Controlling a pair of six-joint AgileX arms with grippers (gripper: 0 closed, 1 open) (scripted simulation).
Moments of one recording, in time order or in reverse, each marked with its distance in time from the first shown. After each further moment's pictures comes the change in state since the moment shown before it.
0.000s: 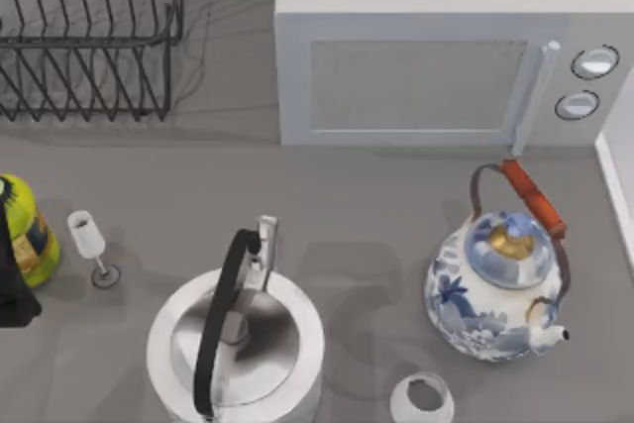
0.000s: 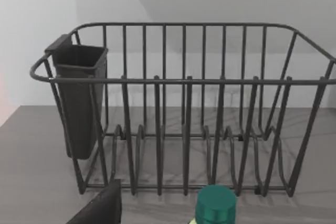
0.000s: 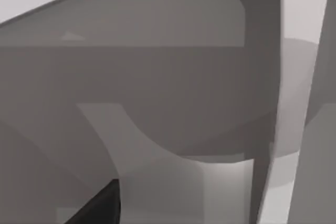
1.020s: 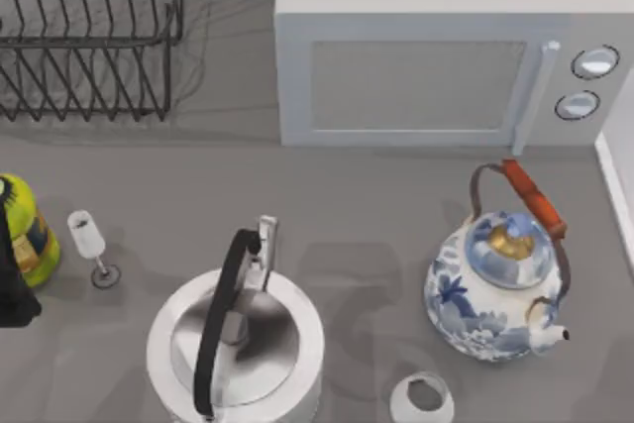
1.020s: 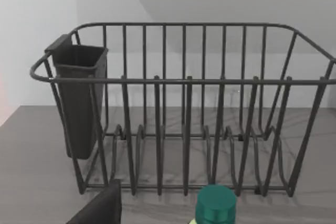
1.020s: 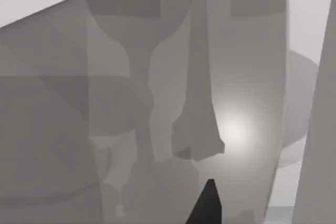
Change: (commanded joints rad) left arm 0.000 0.000 0.000 0.000 0.000 0.000; right arm -0.009 -0.216 0.283 -0.480 0.013 -0.006
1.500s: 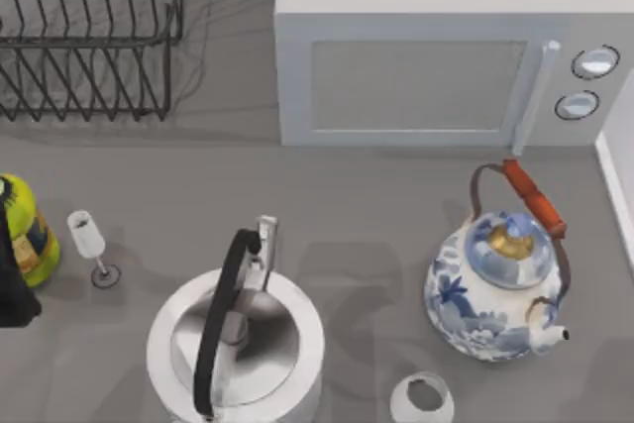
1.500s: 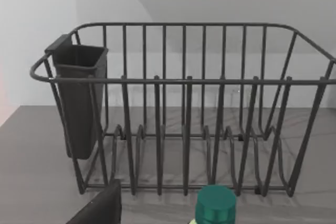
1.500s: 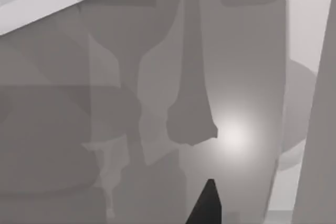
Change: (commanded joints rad) left arm 0.000 0.000 0.000 0.000 0.000 0.000; right arm 0.004 -0.009 0.031 -0.033 0.000 0.005
